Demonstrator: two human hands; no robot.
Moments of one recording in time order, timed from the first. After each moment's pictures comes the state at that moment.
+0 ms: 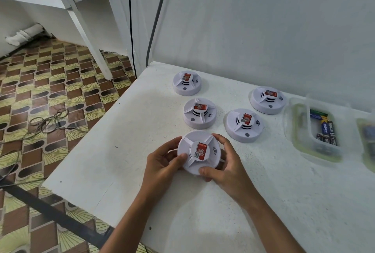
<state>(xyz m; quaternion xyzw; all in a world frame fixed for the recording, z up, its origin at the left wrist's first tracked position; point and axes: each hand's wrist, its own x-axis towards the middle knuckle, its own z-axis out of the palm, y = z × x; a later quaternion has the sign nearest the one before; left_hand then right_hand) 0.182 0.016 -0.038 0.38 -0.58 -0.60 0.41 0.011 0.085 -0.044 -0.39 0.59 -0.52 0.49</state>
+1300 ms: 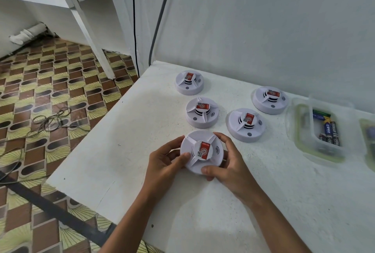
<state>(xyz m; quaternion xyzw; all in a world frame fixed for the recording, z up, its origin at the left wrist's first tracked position) 0.184 0.017 -0.038 0.40 -0.57 -0.59 0.40 0.009 0.082 -0.041 -0.39 0.57 -0.51 0.51</state>
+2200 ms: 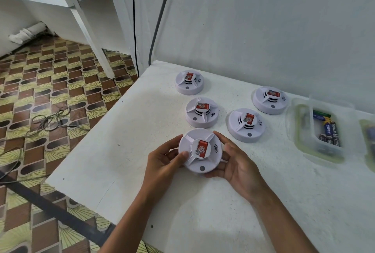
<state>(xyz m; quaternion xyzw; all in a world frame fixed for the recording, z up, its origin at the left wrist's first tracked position) 0.185 0.016 -0.038 0.38 -0.56 -0.61 0.41 -0.004 0.078 -0.036 -0.25 0.42 -0.57 0.66</state>
